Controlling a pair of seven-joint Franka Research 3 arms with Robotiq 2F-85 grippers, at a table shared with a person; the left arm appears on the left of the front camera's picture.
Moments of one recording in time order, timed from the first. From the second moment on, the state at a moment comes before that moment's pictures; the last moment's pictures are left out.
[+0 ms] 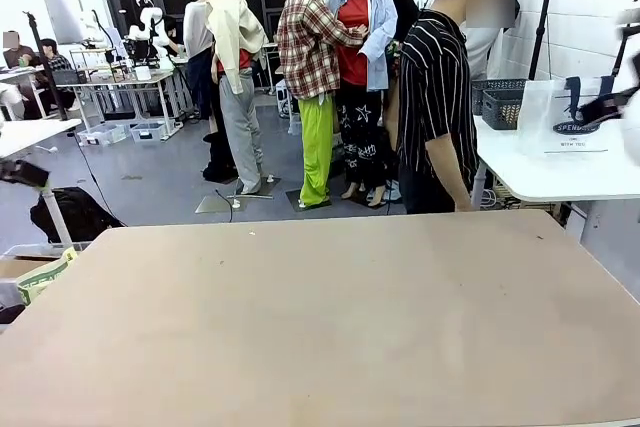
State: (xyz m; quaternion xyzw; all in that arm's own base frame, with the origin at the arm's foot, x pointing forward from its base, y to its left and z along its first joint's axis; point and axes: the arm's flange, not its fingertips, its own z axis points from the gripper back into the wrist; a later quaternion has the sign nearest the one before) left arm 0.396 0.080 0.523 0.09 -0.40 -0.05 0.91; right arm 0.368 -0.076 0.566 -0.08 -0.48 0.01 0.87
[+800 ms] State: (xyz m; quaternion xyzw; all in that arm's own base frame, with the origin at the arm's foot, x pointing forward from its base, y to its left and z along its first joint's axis) left arm 0.385 0.139 0.497 0.05 -0.36 0.07 0.93; right arm 0.358 -0.177 0.522 -0.05 -0.44 -0.14 0.89
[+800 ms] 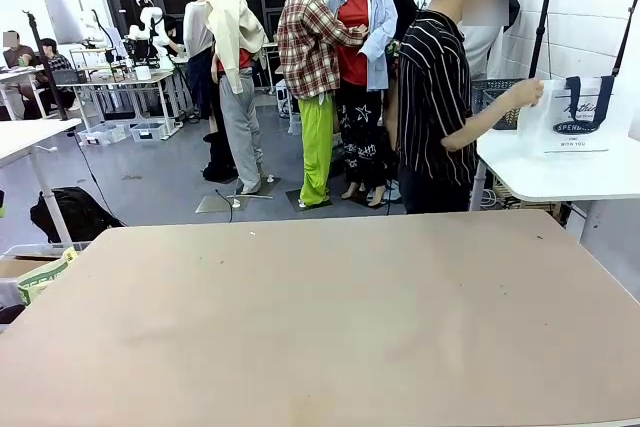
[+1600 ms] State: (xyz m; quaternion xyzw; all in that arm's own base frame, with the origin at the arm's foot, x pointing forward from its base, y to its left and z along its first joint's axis) left arm 0.386 0.139 0.497 0.06 -0.36 0.07 0.93; right arm 0.356 -0.176 0.525 -0.05 -0.44 -0.14 0.88
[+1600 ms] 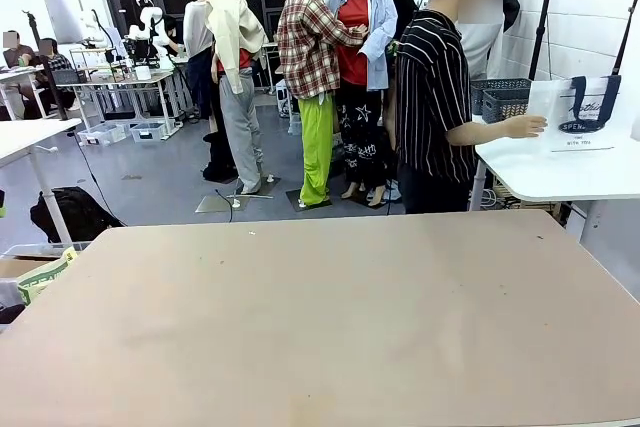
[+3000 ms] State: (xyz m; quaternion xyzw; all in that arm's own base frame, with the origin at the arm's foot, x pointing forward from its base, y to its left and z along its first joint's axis) left arm 0.386 0.139 0.497 0.06 -0.36 0.07 0.93; right arm 0.356 -0.176 0.525 -0.05 -0.44 -0.14 0.88
